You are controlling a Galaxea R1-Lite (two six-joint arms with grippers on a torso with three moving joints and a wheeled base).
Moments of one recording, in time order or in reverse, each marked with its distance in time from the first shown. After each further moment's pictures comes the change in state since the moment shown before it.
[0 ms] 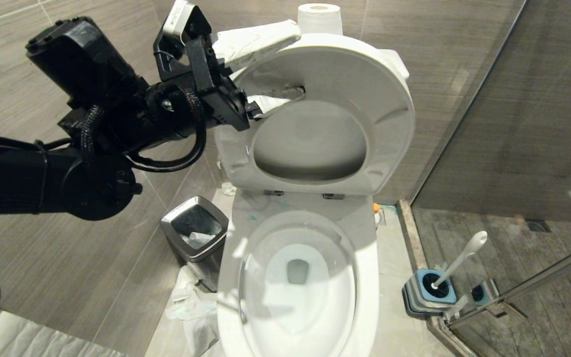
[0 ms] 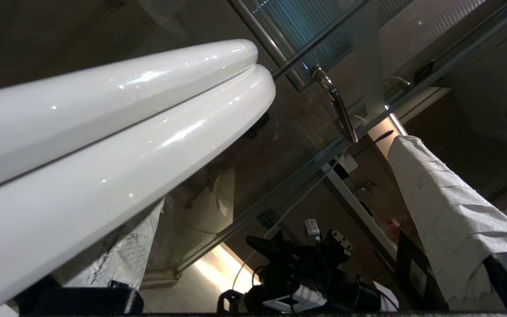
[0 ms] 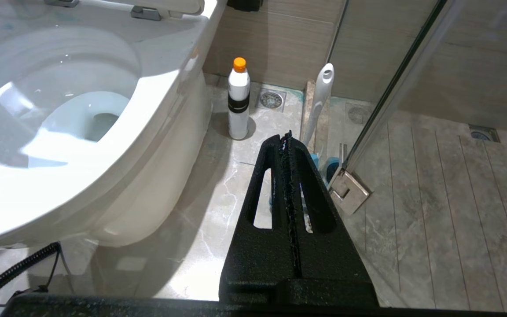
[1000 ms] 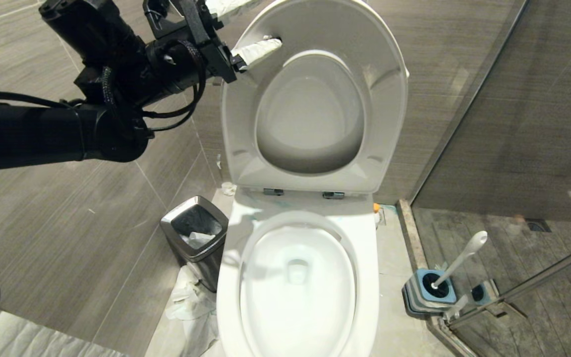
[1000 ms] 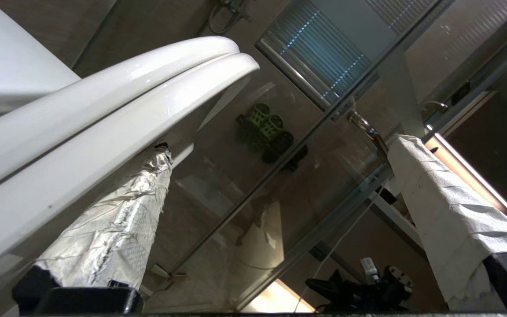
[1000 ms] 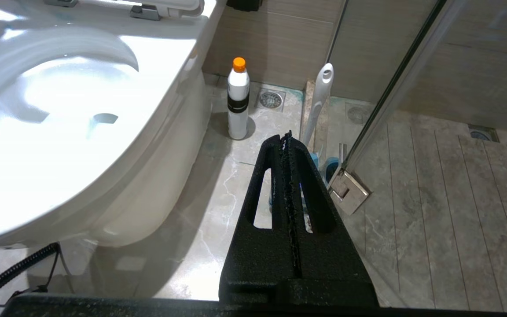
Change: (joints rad) left arm 0.106 0.198 -0.467 0.130 -0.002 0.017; right arm 0.000 0.000 0.000 0.000 0.000 0.000
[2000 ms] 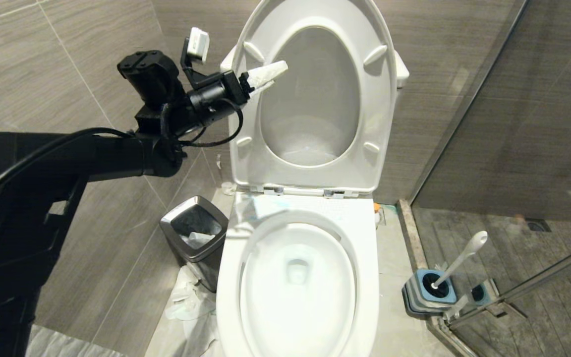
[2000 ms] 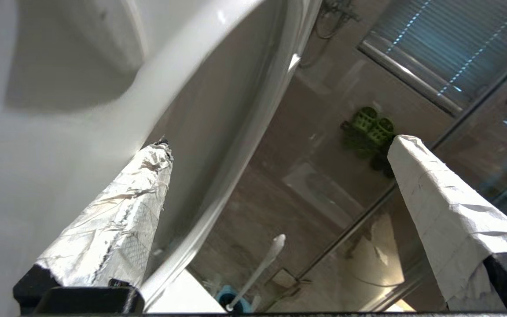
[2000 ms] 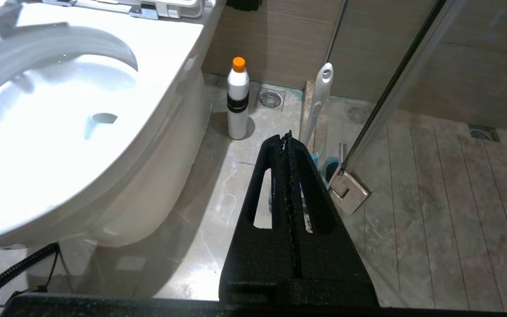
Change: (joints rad) left arm 0.035 0.232 -0.148 0.082 0.134 0.346; right arm 0.000 0.000 0.000 0.000 -0.001 0.000
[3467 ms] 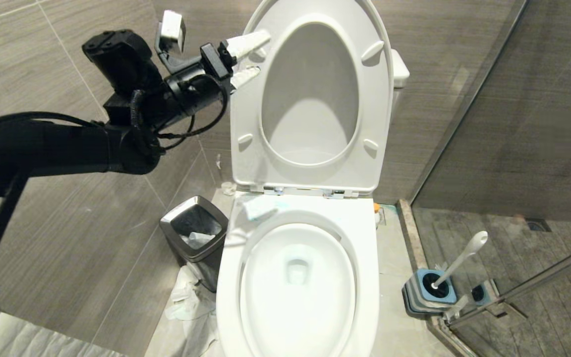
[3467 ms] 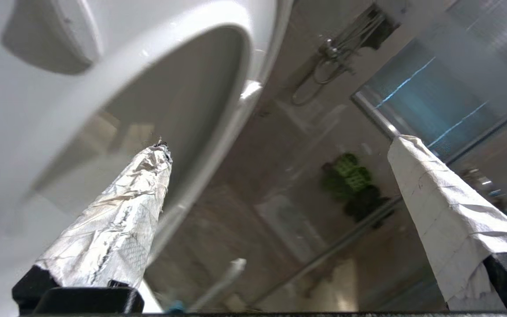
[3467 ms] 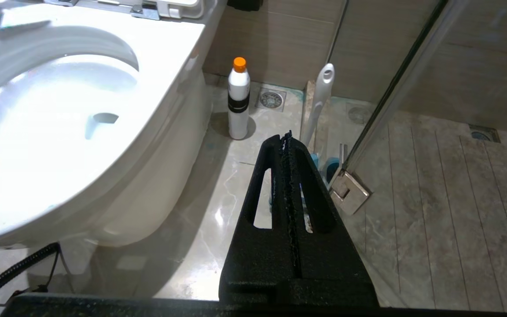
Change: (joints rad) left arm -0.004 -0.174 0.199 -0.025 0.116 -0.185; right arm 0.000 0.000 0.000 0.000 0.000 0.000
